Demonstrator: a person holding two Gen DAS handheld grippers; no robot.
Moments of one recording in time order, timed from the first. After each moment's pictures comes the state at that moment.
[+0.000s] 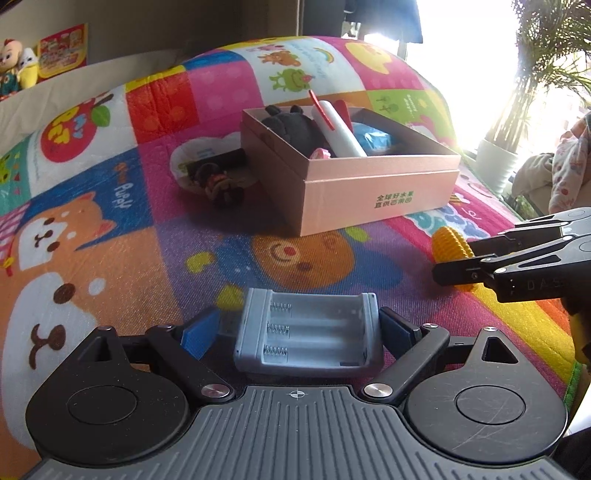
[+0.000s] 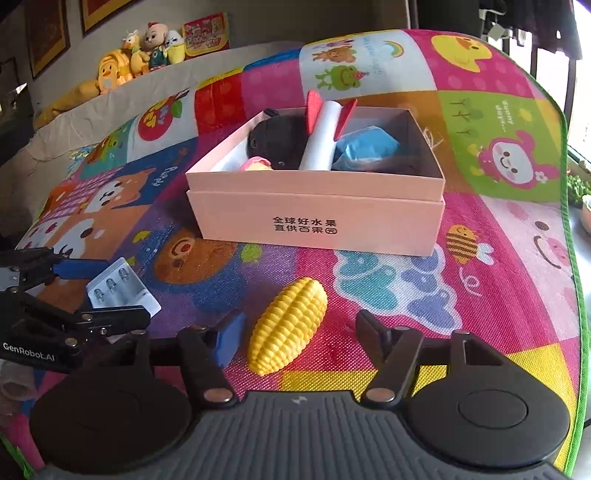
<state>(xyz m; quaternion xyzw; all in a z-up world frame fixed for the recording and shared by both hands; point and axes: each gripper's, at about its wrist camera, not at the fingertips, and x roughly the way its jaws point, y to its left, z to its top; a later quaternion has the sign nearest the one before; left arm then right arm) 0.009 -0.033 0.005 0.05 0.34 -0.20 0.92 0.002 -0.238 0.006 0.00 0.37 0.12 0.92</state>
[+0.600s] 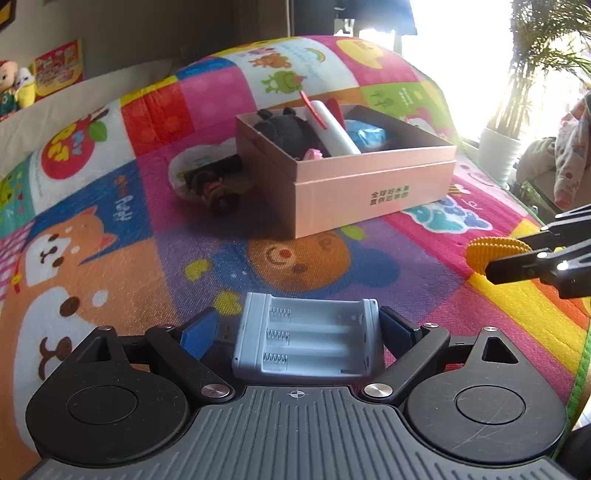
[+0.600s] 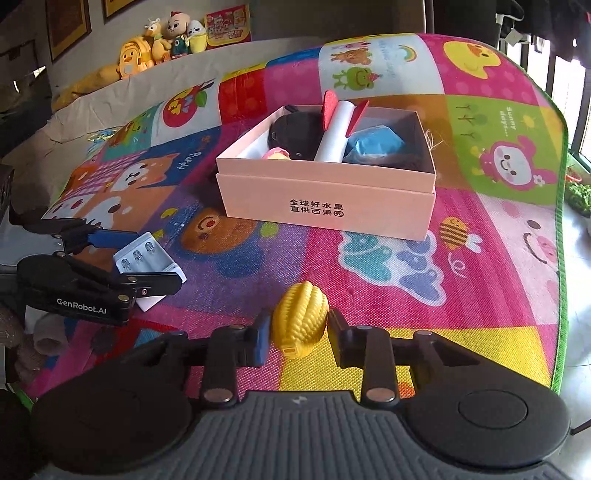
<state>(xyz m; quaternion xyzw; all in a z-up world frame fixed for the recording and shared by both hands) 0.002 -0.046 0.009 0.08 0.33 -0.20 0.92 -0.035 -0.255 0.022 0.00 0.37 0.13 0.92</state>
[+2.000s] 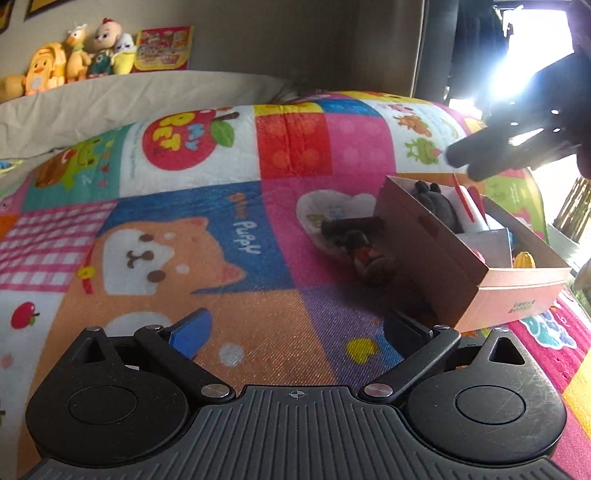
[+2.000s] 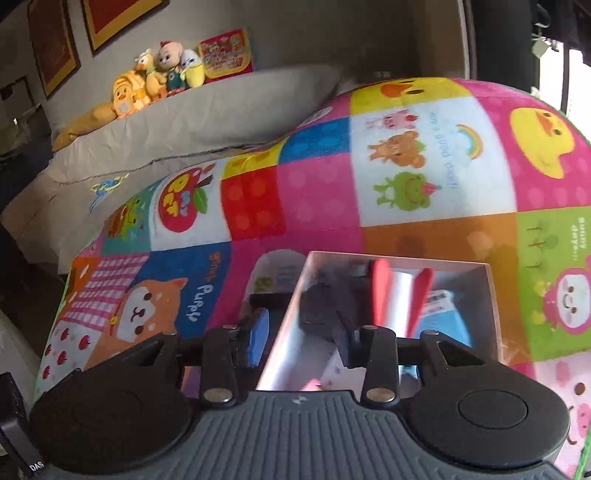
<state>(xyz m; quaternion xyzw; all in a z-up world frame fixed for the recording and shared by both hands) 0.067 0.053 0.011 -0.05 0.28 -0.09 0.95 0.169 -0.167 0.119 0.03 0.40 0.18 0.90</state>
